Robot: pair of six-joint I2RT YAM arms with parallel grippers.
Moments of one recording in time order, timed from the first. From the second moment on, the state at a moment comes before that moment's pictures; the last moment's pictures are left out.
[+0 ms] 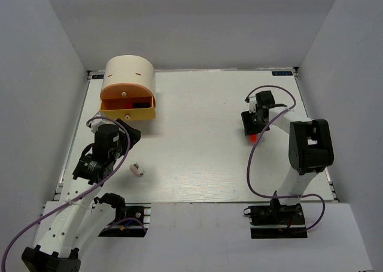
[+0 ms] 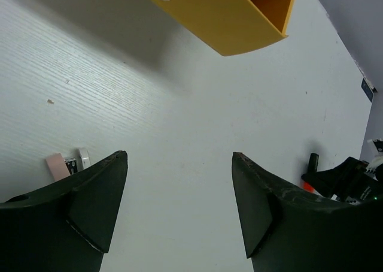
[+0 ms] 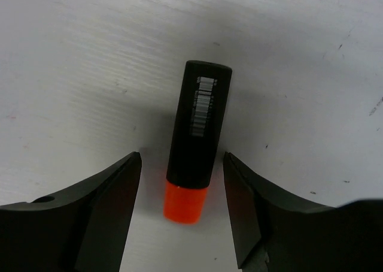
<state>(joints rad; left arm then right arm) -0.30 0.70 0.74 -0.63 -0.25 -0.90 0.15 1.76 1.08 -0.46 -0.12 -0.14</state>
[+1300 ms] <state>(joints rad) -0.30 0.62 0.58 -0.57 -0.24 -0.96 0.63 2.06 1.99 -0.36 -0.97 -0.50</state>
